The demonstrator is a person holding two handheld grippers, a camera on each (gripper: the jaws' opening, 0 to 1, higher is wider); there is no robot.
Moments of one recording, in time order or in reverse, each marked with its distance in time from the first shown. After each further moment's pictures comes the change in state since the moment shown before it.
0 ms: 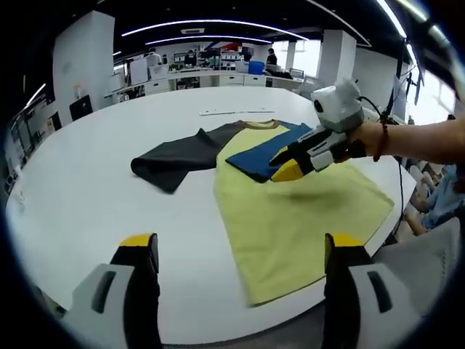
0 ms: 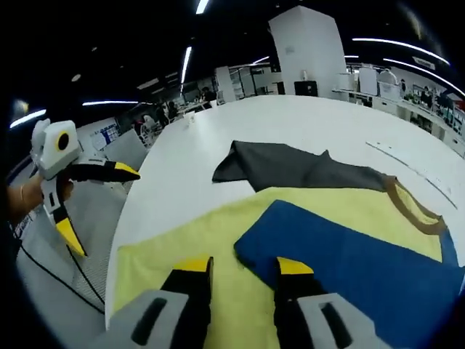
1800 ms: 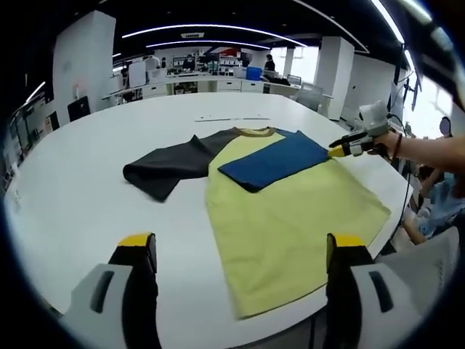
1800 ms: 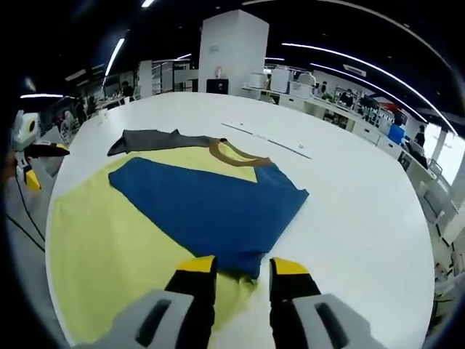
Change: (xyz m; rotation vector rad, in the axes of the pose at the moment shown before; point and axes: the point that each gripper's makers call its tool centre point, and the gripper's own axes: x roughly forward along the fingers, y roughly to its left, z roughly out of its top) left arm 0.009 -0.012 0.010 -0.015 -0.035 -0.026; right arm -0.167 -0.145 -0.097 0.069 0.102 -0.490
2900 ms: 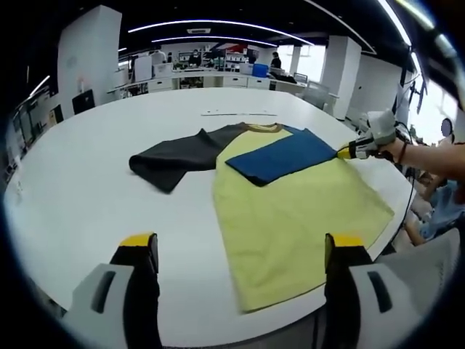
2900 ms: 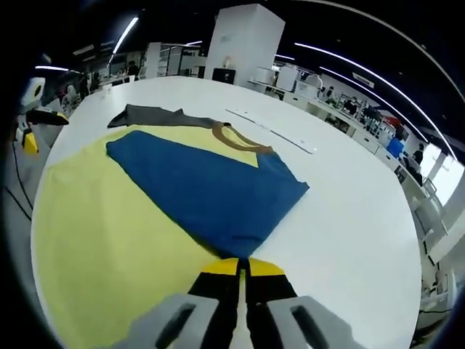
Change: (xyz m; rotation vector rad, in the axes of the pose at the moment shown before) left arm -0.001 0.007 -0.008 -0.030 0.024 0.026; right arm 0.002 -0.004 -0.018 -0.094 0.035 -0.055
